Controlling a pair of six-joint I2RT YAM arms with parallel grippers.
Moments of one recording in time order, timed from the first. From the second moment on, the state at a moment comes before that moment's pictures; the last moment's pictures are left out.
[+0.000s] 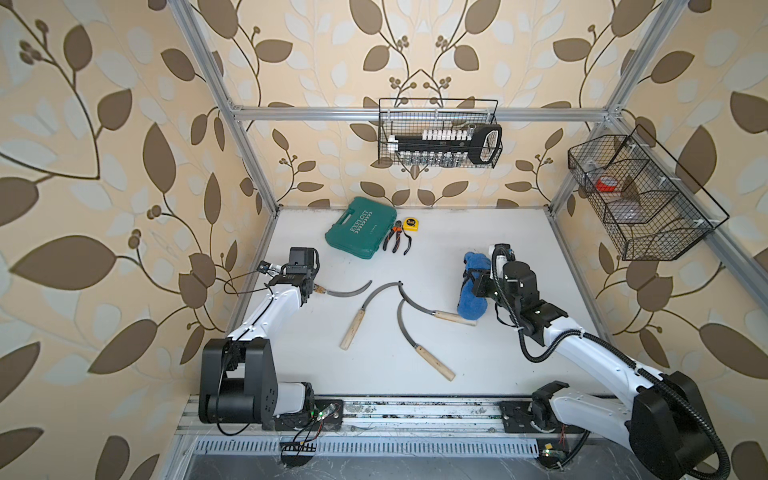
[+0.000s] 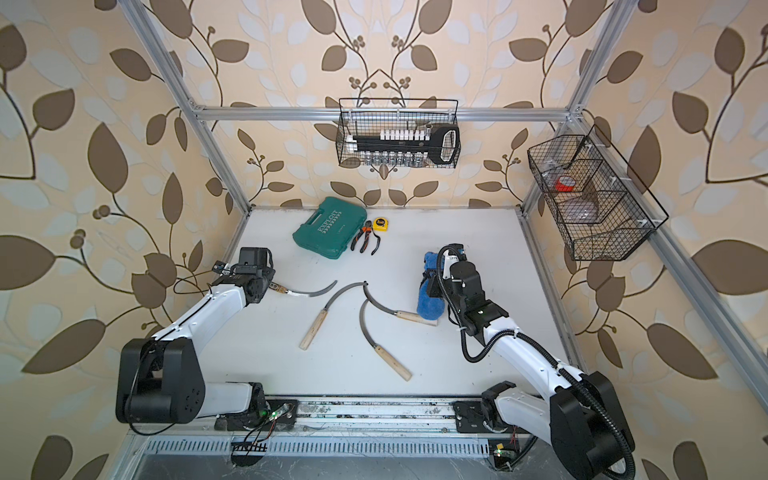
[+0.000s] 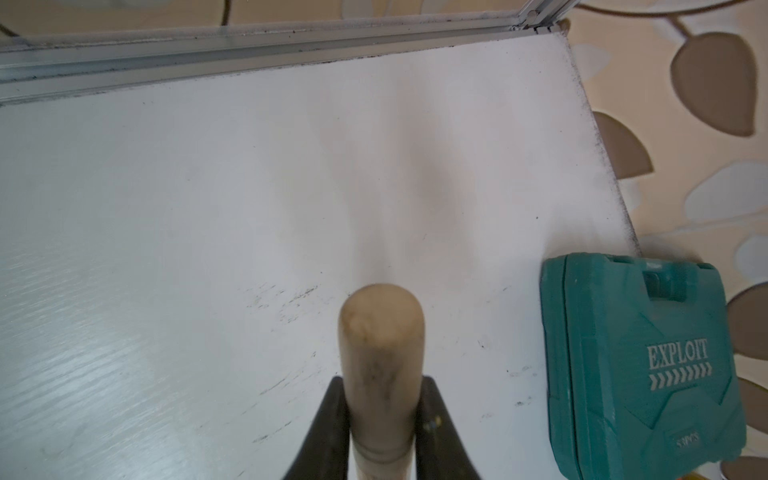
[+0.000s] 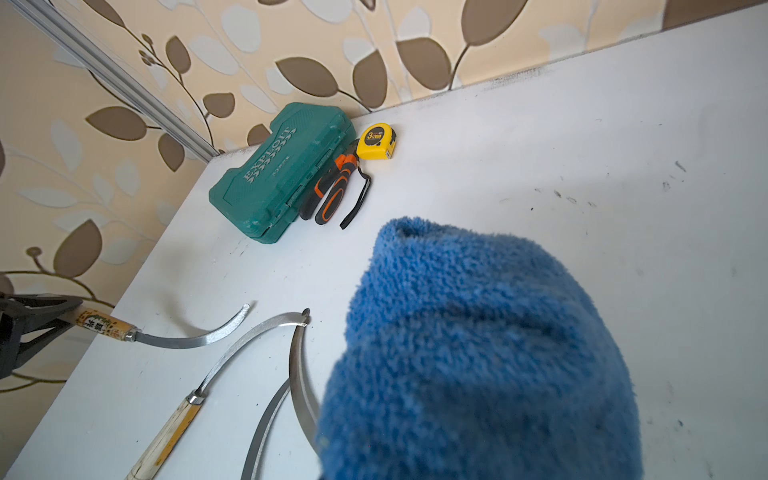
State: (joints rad) left arm 0.02 1.38 0.84 -0.39 -0.37 -1.16; right arm 0.38 1.13 0.61 0.08 0.01 0.47
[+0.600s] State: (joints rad) left arm 0.04 1.67 0.98 -0.35 -0.34 -1.16; right arm 0.38 1.13 0.57 0.12 -0.03 0.46
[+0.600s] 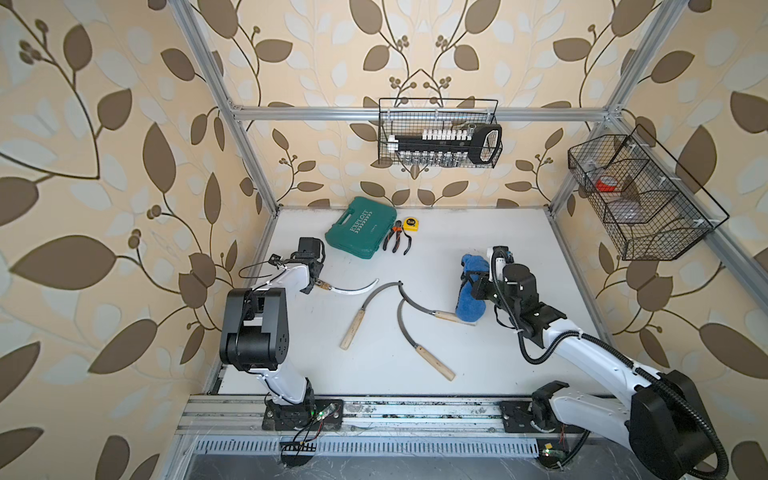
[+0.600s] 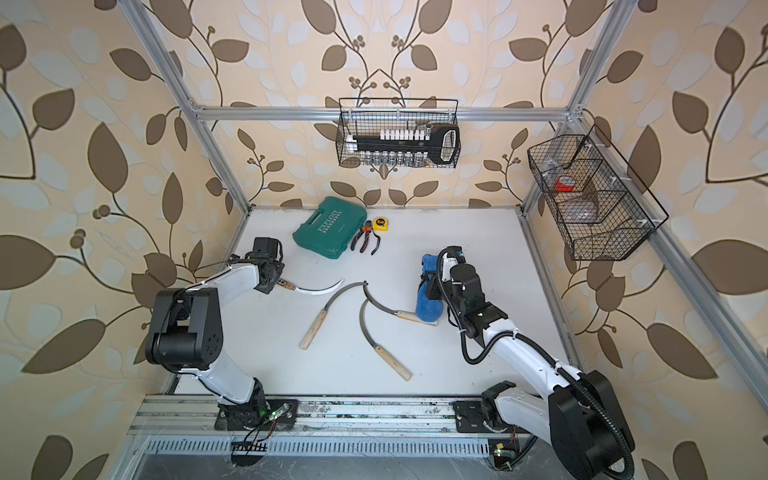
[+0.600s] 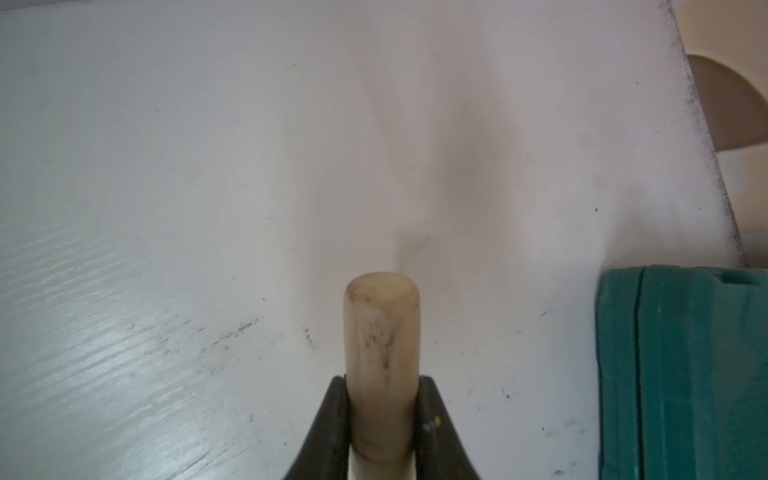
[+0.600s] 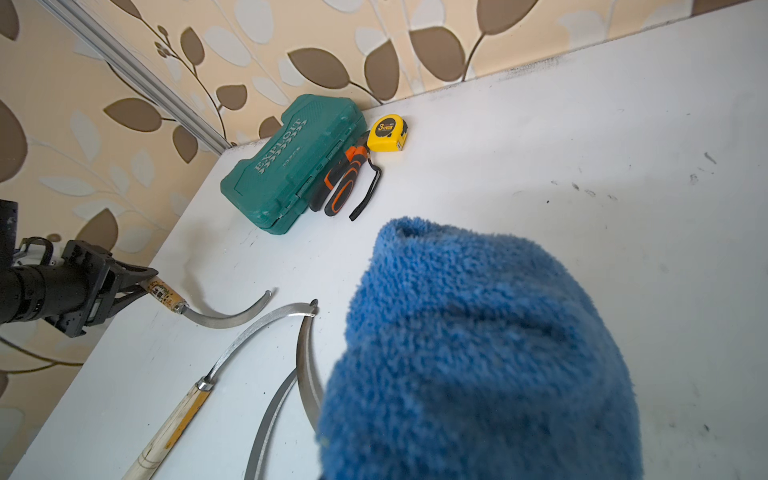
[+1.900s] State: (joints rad) left arm 0.00 1.20 0.78 -0.37 -0.07 -0.87; right arm 0.38 0.77 0.44 0.05 -0.05 0.52
